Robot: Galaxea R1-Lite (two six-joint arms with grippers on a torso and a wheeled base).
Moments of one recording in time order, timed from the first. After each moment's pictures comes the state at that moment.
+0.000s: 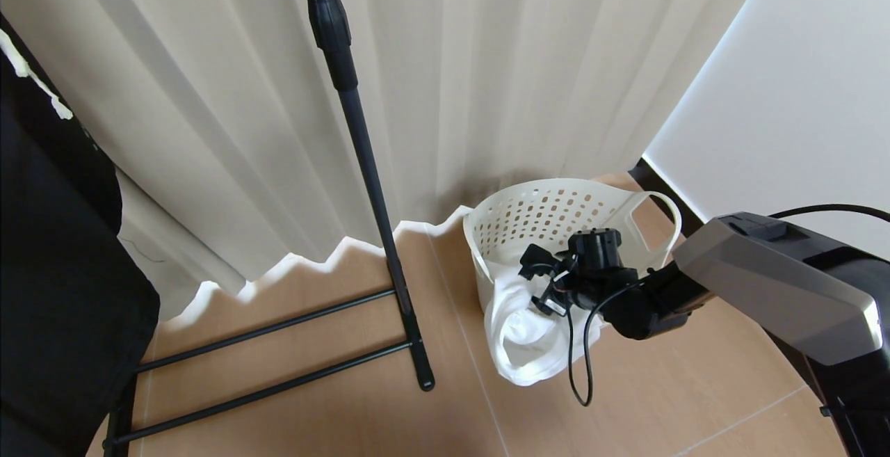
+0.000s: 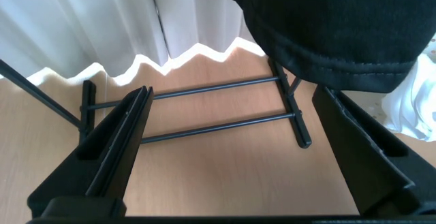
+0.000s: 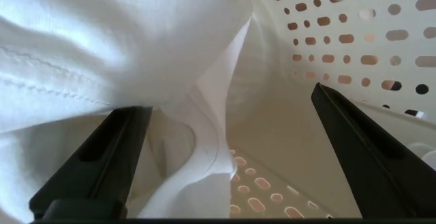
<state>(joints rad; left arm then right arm) 0.00 0.00 0.00 0.02 0.13 -0.05 0.31 2.45 -1.26 -0.63 -0.09 -0.74</state>
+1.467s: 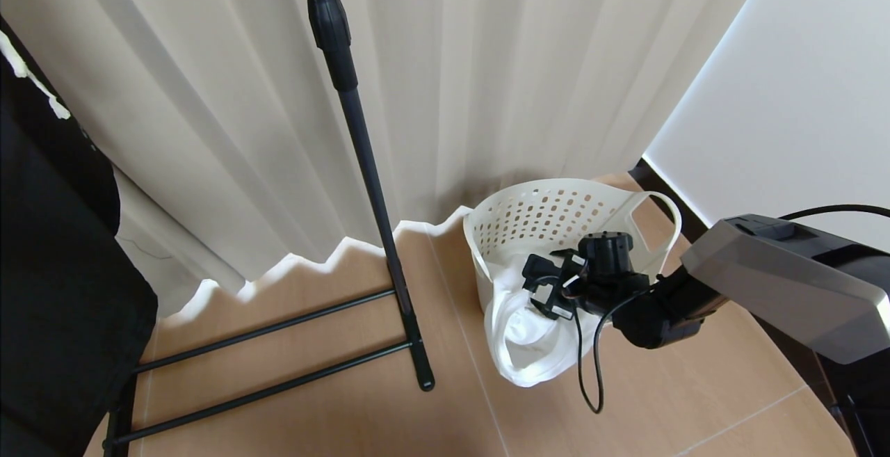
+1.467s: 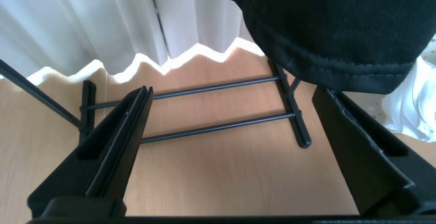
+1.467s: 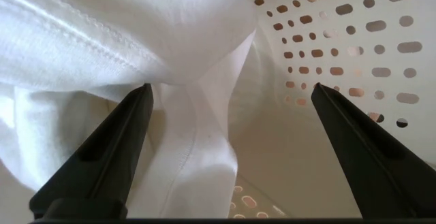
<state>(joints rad) 0.00 0.00 0.00 0.02 0.13 -0.05 0.29 2.43 -1.17 -0.73 0.01 -0.91</state>
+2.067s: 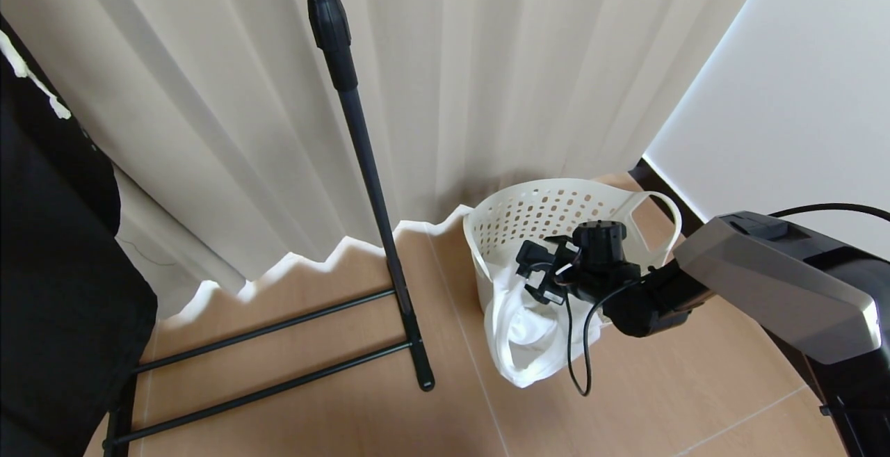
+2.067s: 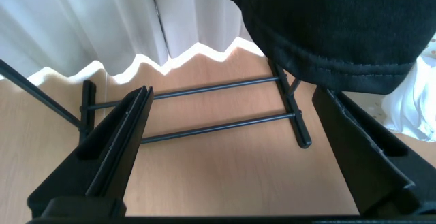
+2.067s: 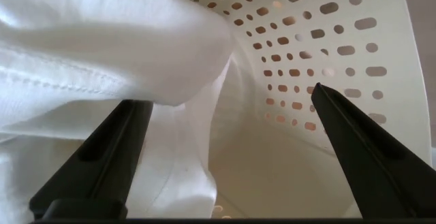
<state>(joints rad) 0.00 0.00 0.00 0.02 0.13 -0.05 0.30 2.45 -1.28 -0.73 0.01 -0.88</state>
